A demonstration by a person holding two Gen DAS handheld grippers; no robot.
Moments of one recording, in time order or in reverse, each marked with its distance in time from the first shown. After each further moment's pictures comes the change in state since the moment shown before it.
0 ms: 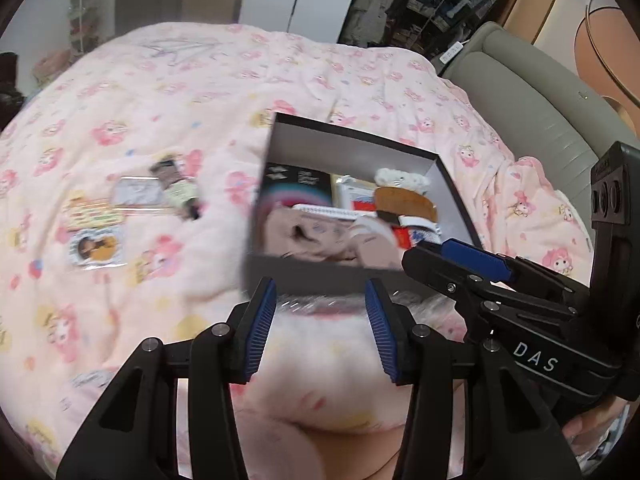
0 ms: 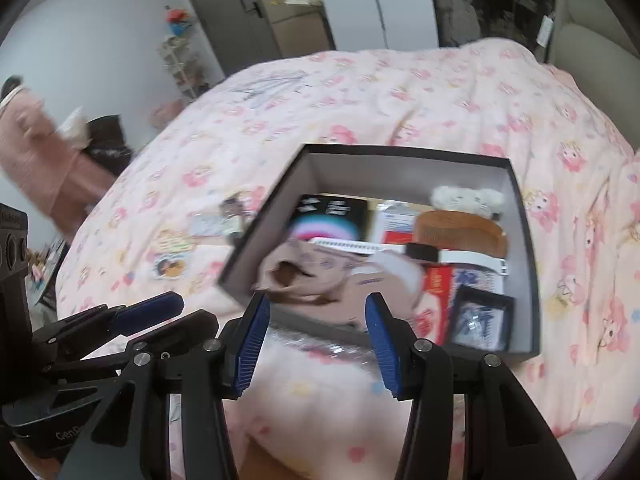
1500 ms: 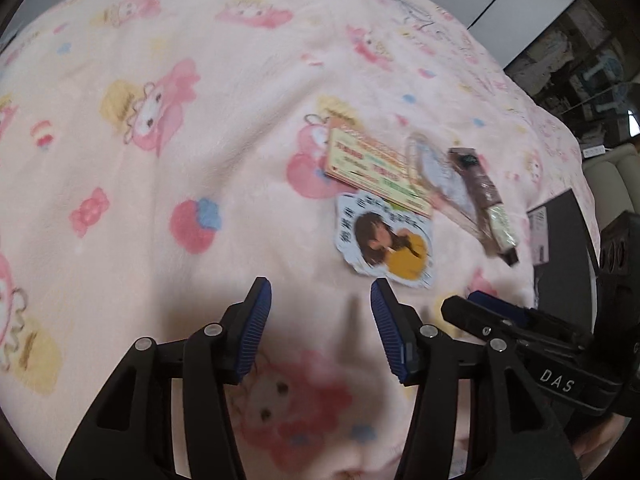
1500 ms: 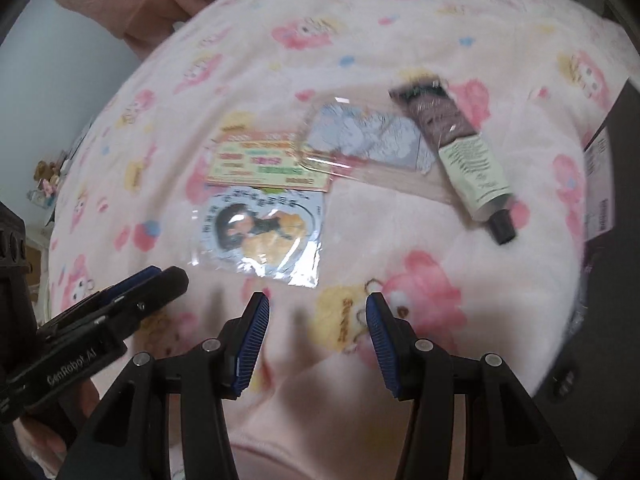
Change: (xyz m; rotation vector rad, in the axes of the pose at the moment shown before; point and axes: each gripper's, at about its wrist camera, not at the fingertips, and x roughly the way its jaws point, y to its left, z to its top) left arm 0.074 0.336 -0.017 -0.474 0.115 0.138; right arm 0.269 0.195 0.016 -0.130 0.427 0.123
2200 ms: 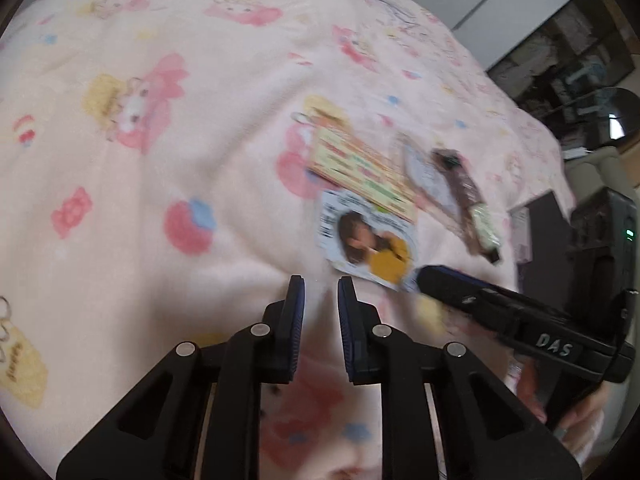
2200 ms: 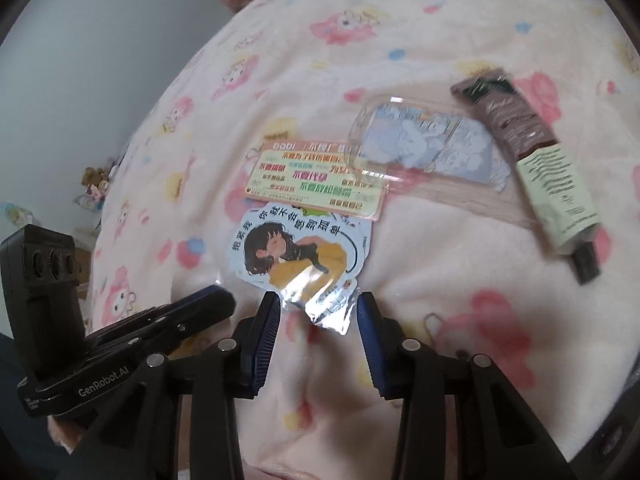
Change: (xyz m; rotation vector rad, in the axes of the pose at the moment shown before) left arm -0.007 0.006 0.000 0.001 -0.006 -0.070; right arm 0.007 0.000 0.009 -0.016 -0.042 0.187
